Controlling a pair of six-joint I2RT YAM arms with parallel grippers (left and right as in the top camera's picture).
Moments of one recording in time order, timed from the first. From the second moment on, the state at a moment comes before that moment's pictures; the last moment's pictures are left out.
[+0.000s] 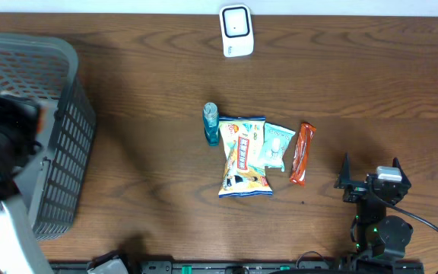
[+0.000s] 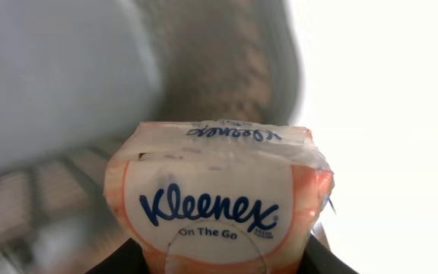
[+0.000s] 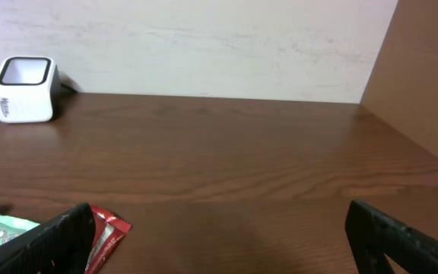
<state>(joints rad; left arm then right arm) 0.41 1.14 1.61 -1.21 0.18 -0.87 -0.17 0.01 0.01 -0.07 -0.03 -0.08</state>
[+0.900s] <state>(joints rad) -0.71 1.66 1.60 -0.95 -0.01 -0.82 -0.17 0.01 0.01 -0.07 -0.03 -0.08</state>
